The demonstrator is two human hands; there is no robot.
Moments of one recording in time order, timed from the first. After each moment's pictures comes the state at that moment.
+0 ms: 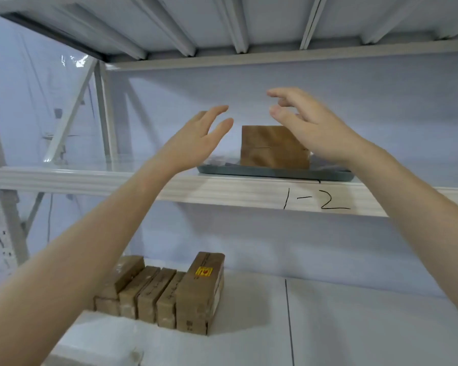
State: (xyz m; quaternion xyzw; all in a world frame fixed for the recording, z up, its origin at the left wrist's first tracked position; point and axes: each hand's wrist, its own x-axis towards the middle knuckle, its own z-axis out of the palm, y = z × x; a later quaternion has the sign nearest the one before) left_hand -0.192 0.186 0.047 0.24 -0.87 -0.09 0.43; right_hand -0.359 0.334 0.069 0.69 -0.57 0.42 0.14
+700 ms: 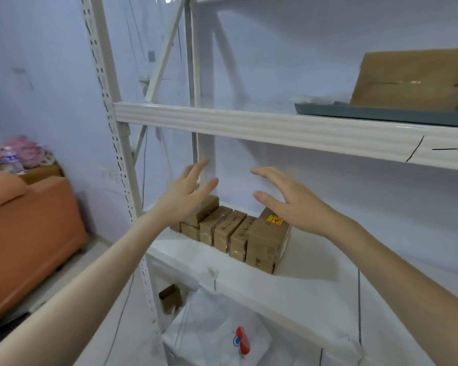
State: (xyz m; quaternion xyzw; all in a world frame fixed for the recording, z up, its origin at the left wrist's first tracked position) left_hand -0.026 0.170 -0.137 0.44 -0.80 -0.20 0.35; right_hand -0.248 0.256 -0.112 0.79 -0.53 0.29 -0.08
